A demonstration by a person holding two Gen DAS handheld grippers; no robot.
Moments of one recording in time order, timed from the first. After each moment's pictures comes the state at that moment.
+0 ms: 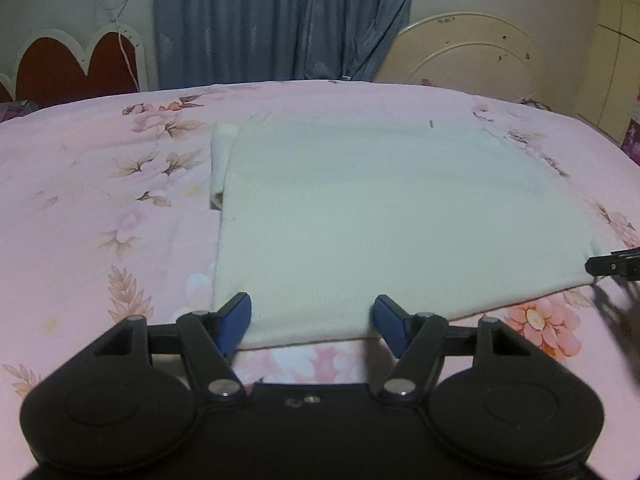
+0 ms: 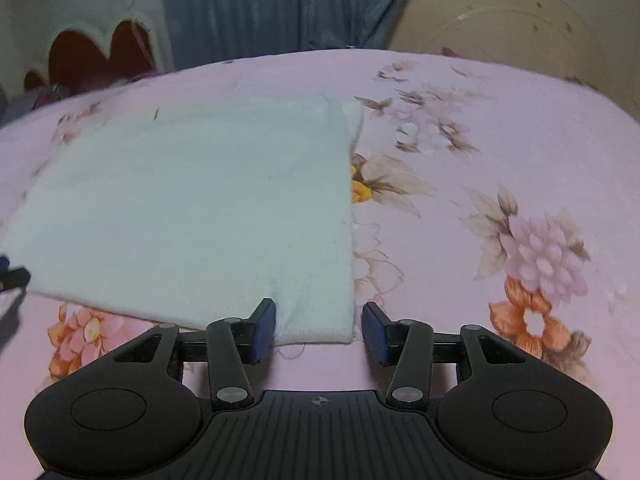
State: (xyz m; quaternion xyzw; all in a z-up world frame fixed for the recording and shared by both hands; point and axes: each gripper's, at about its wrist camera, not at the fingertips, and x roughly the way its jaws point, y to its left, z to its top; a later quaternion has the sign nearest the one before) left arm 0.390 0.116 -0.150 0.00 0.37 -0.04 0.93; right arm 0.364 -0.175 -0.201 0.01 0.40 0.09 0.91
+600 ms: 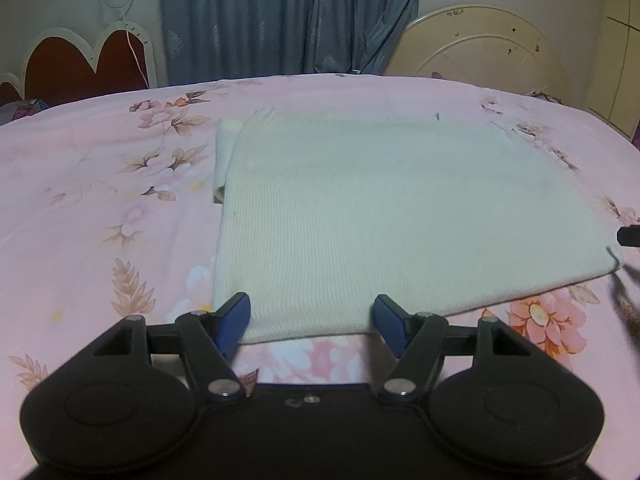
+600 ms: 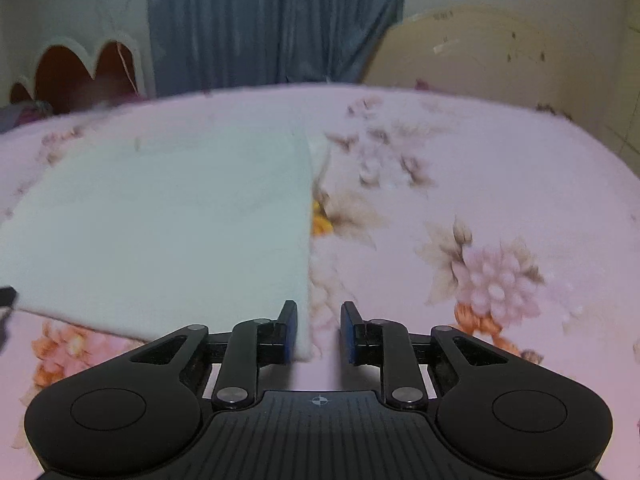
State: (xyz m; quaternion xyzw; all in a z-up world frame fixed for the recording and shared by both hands) left arm 0.386 0.110 -0.151 0.01 0.38 -0.02 0.92; right arm 0.337 -0.186 -0.188 0.00 0.34 0.06 0.94
